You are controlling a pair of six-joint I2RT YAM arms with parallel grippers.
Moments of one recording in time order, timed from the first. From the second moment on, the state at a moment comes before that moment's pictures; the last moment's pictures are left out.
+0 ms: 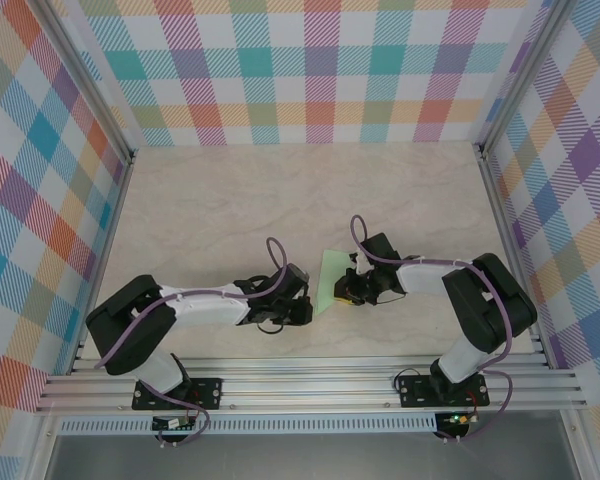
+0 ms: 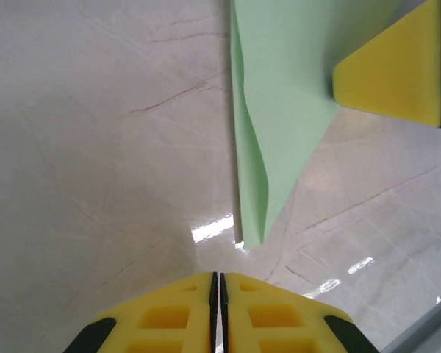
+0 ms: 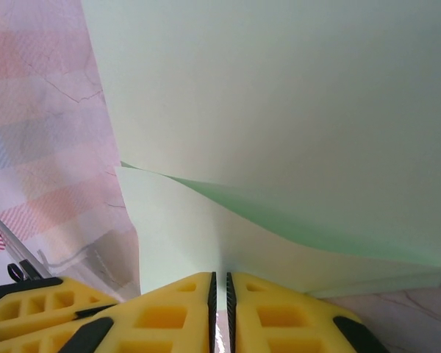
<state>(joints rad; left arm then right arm) -0.95 1.55 0.73 -0.19 0.12 -0.81 0.50 1.63 0.67 -0.16 -0.60 0.74</state>
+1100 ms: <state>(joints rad) -0.88 1.81 0.97 -0.18 0.15 -0.76 0.47 1.65 0.70 -0.17 -0.59 0.73</state>
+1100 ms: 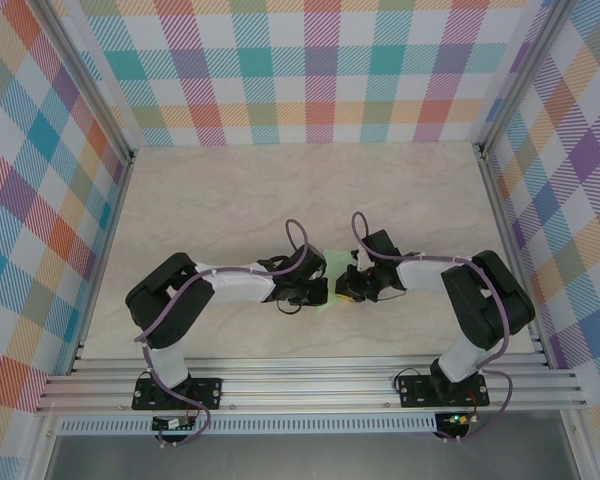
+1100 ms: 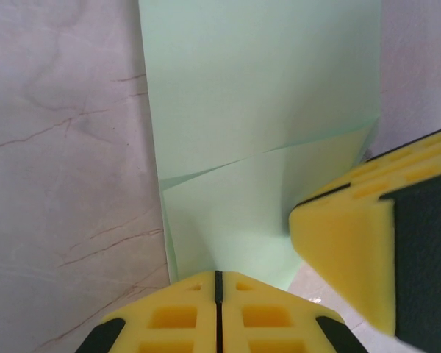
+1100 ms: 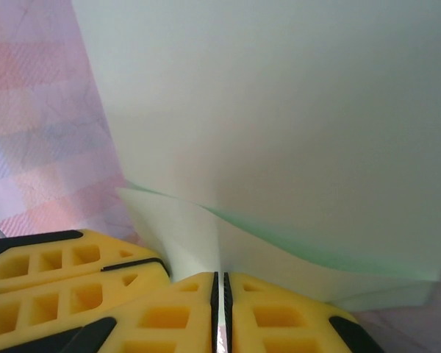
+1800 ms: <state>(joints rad) -0.88 1.80 0.93 -0.12 0.16 -0.77 0.22 1.69 0.77 -0.23 -0.68 0.61</state>
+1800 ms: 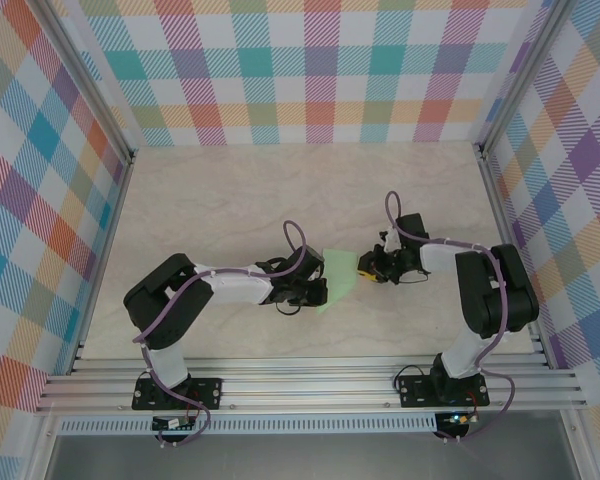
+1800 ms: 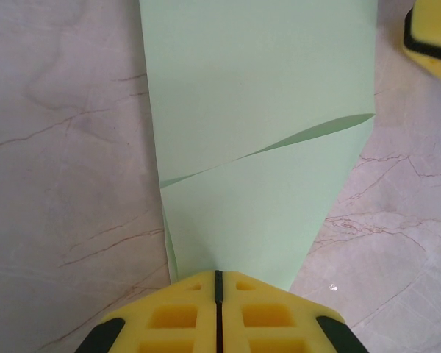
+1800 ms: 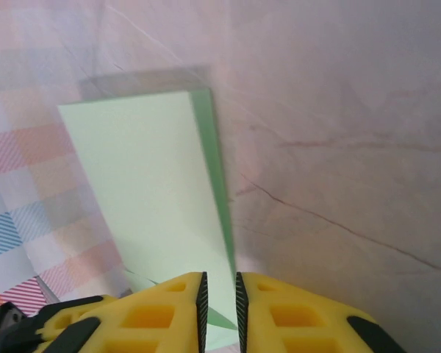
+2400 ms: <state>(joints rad) -0.87 1.71 1.00 -0.22 0.16 -0.75 0.22 1.61 0.67 -0.22 -0.79 0.61</state>
